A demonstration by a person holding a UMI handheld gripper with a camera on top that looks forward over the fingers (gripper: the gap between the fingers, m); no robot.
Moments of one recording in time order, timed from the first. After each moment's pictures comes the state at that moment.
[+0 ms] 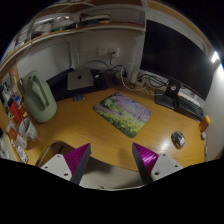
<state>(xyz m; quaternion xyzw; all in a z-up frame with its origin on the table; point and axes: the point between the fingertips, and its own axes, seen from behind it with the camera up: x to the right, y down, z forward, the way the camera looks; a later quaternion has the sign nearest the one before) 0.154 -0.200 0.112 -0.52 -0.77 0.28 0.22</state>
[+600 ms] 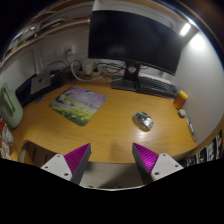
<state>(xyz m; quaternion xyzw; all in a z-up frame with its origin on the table) 0.144 -0.025 0.073 -0.63 -0.69 0.23 0.28</state>
